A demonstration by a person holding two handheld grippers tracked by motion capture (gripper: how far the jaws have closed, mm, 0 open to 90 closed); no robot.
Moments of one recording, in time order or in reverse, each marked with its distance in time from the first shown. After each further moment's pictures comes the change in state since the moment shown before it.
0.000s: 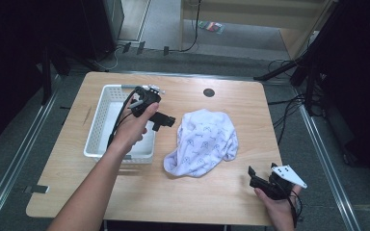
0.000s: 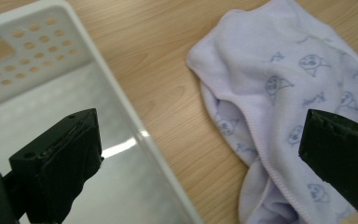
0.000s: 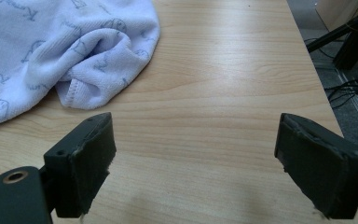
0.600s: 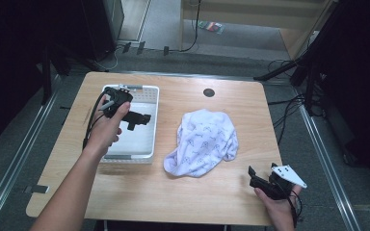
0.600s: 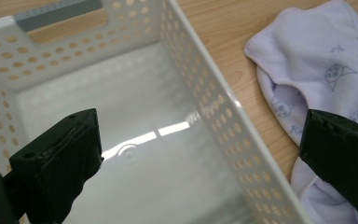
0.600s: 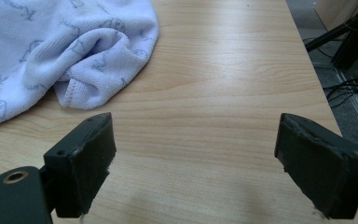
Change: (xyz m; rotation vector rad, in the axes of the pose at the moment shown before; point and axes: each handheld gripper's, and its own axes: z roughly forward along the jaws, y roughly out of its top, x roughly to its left) left arm 0.053 -0.033 -0.031 -0.040 0.065 -0.089; right arm 0.000 0.000 0.000 0.002 -0.005 0.002
